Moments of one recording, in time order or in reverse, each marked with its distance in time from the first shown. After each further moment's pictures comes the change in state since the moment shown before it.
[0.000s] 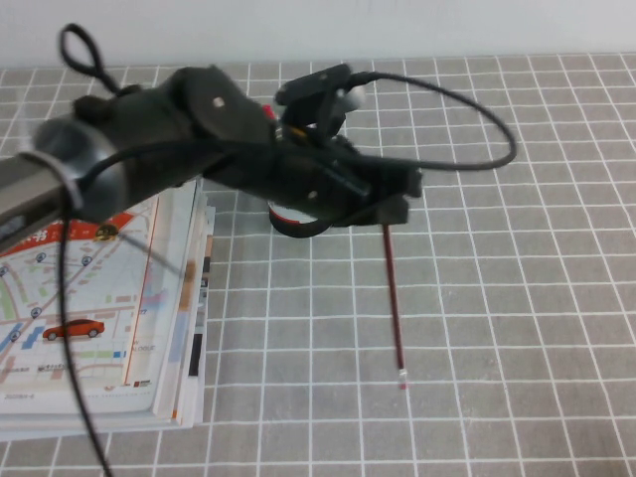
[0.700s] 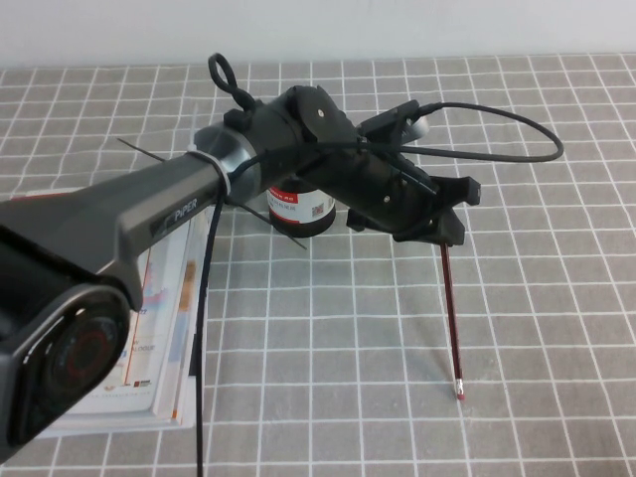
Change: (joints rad) right arm 0.000 0.000 0.000 0.000 0.000 0.000; left arm -0.045 0.400 -0.401 -0.032 0.151 -0.127
